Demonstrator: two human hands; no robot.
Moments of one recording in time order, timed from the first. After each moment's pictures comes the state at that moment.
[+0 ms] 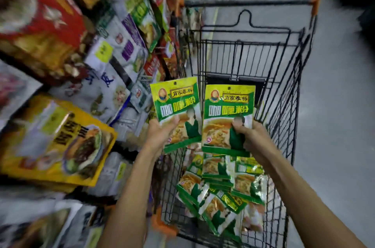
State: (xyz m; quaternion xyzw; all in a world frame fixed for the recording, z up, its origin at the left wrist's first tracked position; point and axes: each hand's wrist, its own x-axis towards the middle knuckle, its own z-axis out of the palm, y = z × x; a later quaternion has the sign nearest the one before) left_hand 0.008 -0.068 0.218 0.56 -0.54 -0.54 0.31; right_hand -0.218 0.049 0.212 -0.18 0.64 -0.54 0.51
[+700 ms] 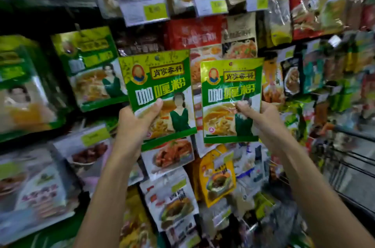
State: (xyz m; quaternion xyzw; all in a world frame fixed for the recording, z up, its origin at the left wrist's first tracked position) left_hand 0.228 0.167 0.597 0.54 -0.48 -0.12 0.68; right_hand -0.007 0.031 0.560 -0.61 0.25 -0.54 0.53
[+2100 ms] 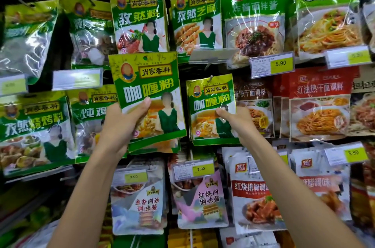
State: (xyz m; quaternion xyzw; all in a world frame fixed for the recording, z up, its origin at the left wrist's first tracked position) left_hand 0.368 0.320 0.704 0.55 -0.39 0.07 0.73; right_hand 0.264 0.076 0.678 -0.69 0.14 -0.45 0.55
